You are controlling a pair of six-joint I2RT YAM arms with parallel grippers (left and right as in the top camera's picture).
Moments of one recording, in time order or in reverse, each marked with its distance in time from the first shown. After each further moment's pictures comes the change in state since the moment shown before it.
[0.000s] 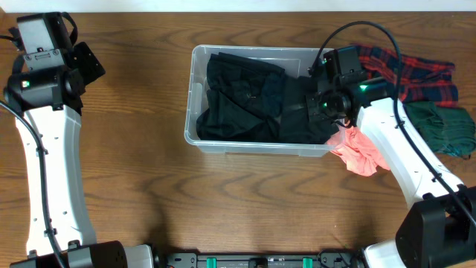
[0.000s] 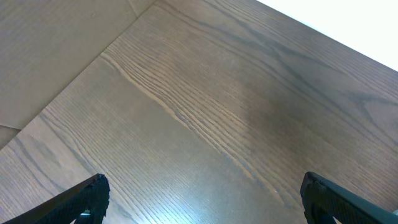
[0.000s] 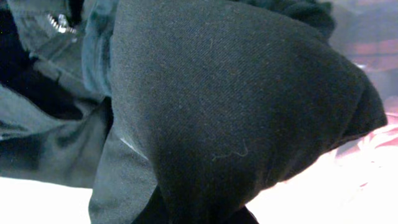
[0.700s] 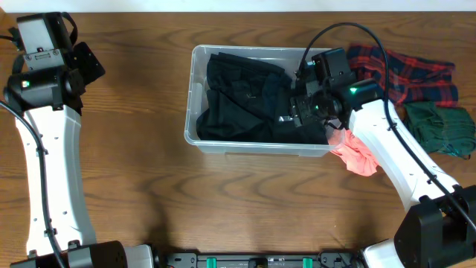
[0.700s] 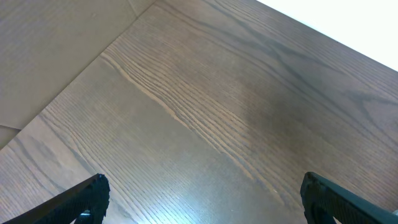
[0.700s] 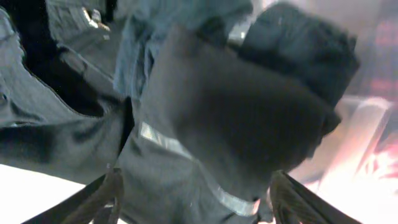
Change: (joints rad) left arm 0.000 0.000 0.000 0.000 0.000 0.000; right arm 0.056 0.000 0.007 0.049 0.022 -0.092
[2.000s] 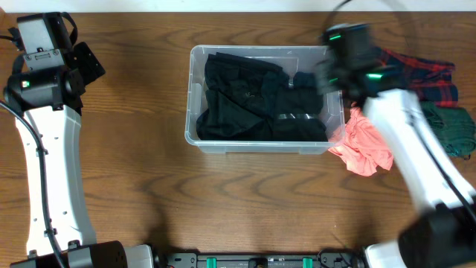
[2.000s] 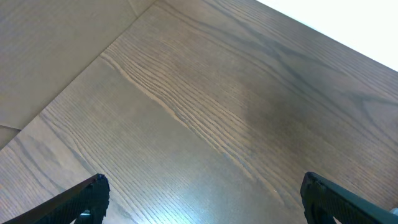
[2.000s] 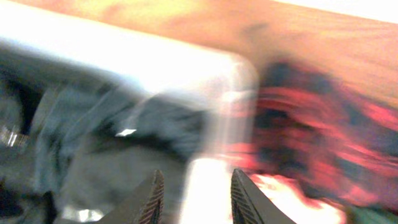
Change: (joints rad) left arm 0.000 0.000 0.000 0.000 0.000 0.000; right arm -0.159 -0.064 0.140 0.071 0.224 0.020
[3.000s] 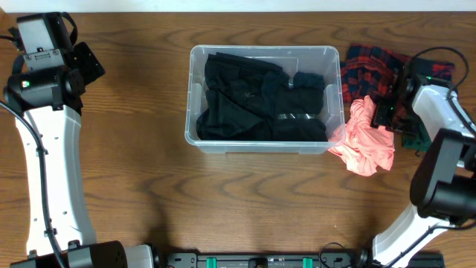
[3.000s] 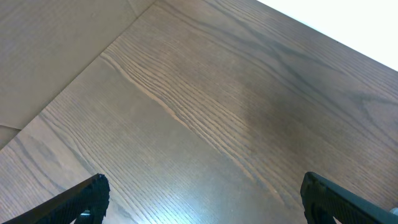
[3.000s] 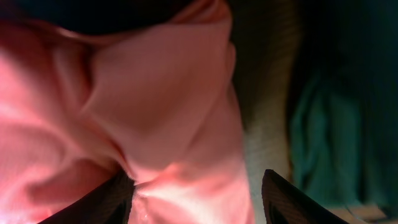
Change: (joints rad) left arm 0.000 0.000 0.000 0.000 0.000 0.000; right arm -0.404 0.373 -0.135 -0.134 -0.053 0.060
